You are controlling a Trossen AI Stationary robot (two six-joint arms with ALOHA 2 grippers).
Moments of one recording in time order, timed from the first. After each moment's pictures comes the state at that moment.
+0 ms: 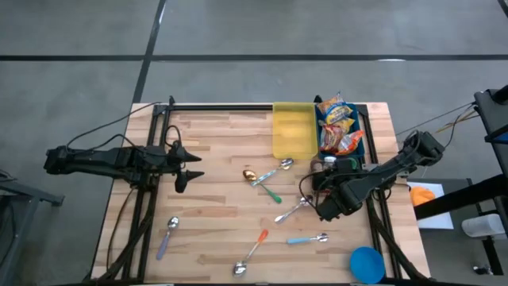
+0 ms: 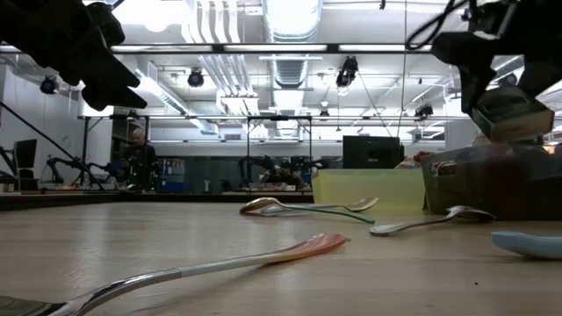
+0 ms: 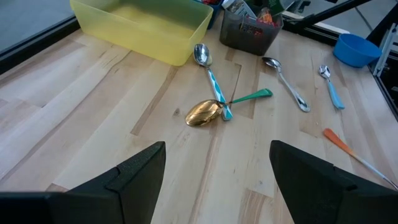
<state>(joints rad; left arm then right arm) -0.04 0.48 0.40 -0.42 -0.18 -0.32 0.52 1.52 1.07 -1.57 0.64 2.23</state>
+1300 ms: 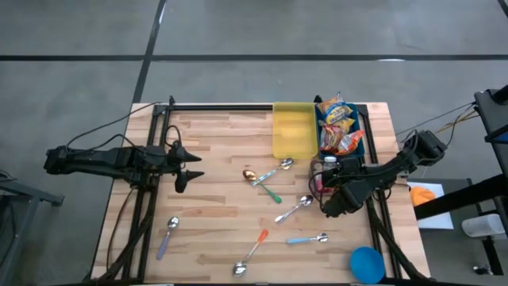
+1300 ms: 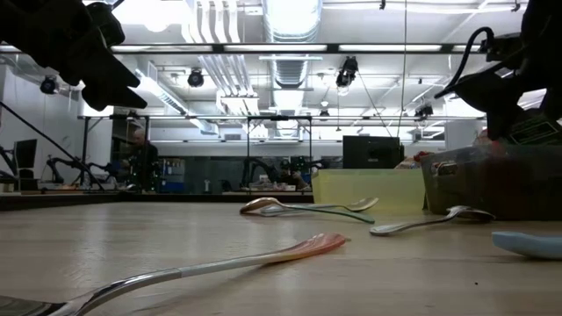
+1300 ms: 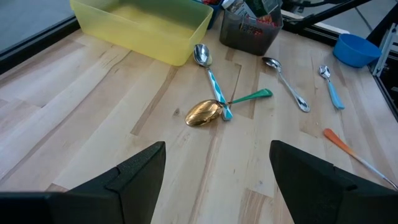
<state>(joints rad) -0.04 0.48 0.40 -0.42 -0.18 -0.32 0.53 1.49 0.86 -1.57 0.60 2.25</state>
